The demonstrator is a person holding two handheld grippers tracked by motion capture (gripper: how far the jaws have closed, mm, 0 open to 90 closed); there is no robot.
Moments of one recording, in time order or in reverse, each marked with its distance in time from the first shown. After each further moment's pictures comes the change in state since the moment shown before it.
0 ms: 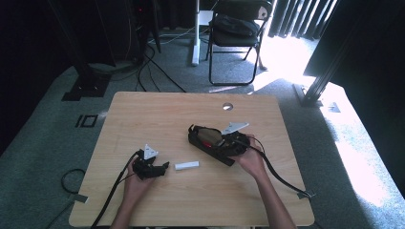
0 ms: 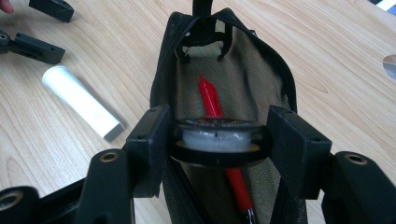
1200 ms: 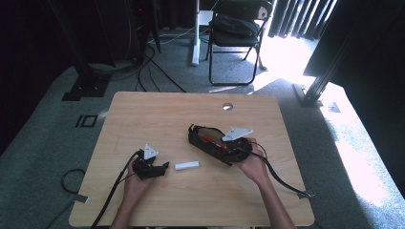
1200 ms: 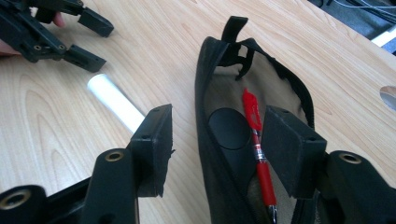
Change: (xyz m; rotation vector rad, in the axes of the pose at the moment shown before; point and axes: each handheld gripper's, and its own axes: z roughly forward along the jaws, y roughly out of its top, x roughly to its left) left arm 0.000 0.000 0.000 -0.002 -0.002 -0.003; right arm 0.023 -0.002 -0.027 -0.088 0.015 -0.071
